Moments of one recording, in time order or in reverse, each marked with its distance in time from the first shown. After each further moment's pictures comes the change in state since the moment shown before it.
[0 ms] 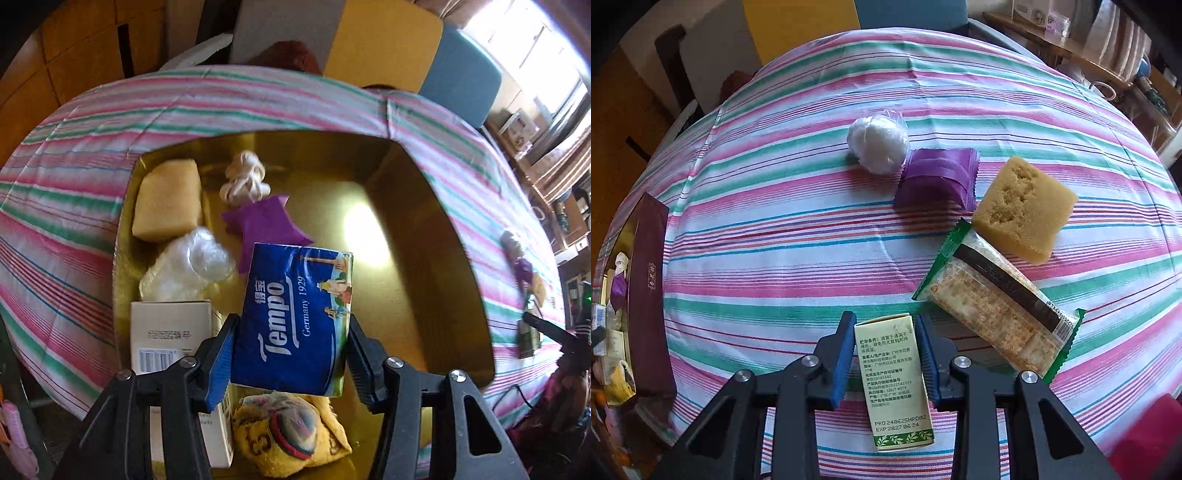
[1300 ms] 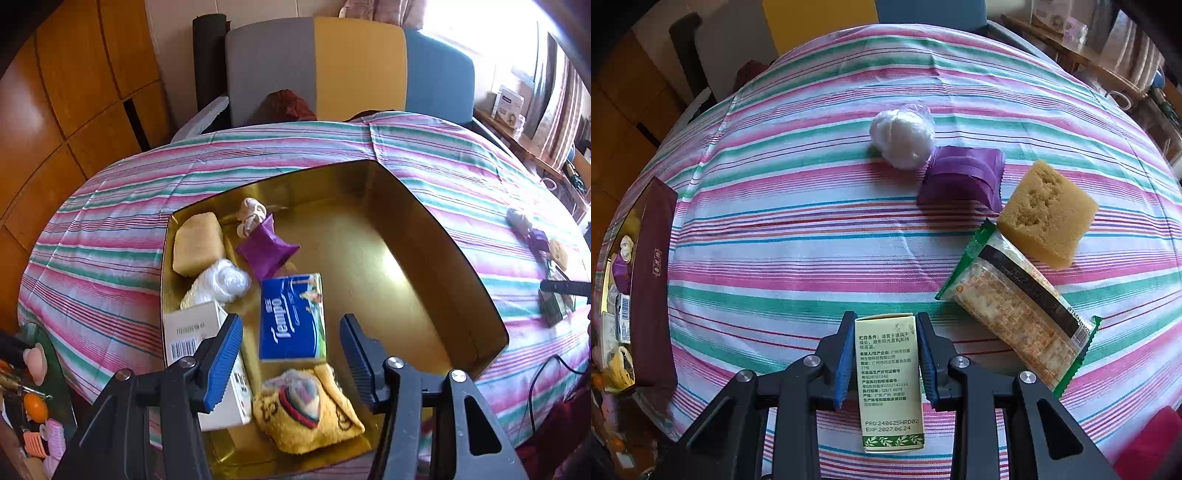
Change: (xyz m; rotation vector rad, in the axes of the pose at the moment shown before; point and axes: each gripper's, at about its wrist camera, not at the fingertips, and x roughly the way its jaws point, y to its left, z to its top) left arm -0.054 -0.038 -0.039 0.175 -0.217 0.169; right arm 0.013 0.022 0.004 -0.083 0.009 0.033
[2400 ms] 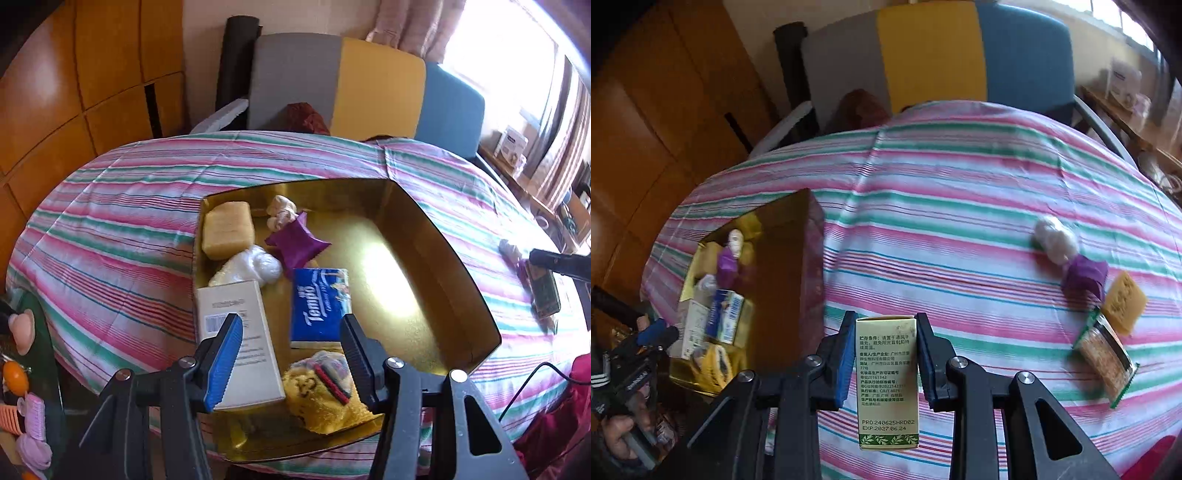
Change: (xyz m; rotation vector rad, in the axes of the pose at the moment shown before) left arm -0.016 0.052 -0.021 -0.141 -0.060 -0.064; right arm -0.089 0.171 0.002 -0.210 -0.191 0.212
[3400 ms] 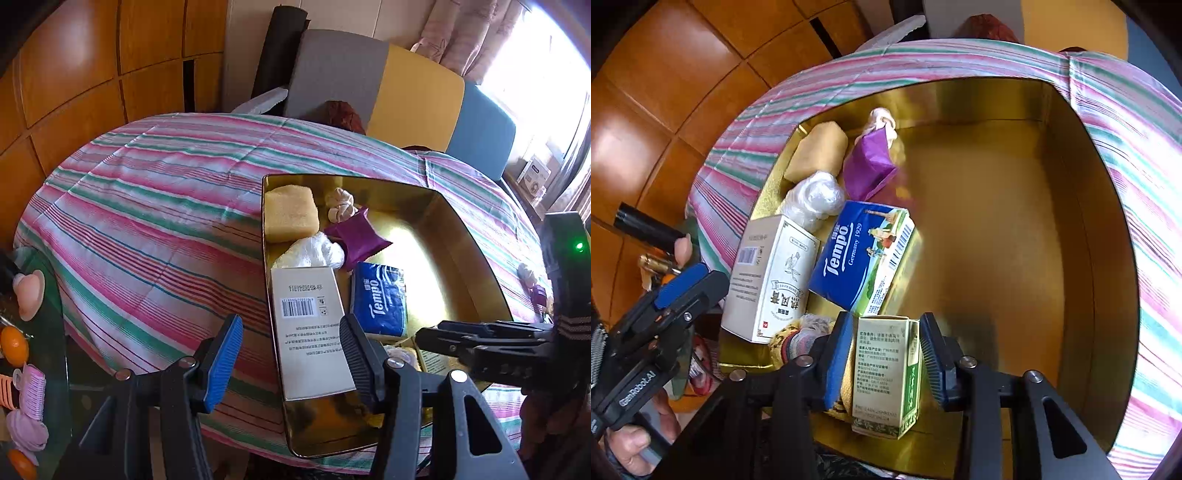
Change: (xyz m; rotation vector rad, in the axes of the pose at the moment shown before) left arm 0.003 0.054 -0.010 -0.118 0.023 0.019; right arm 0.128 0.147 -0.042 -0.117 0.276 0.226
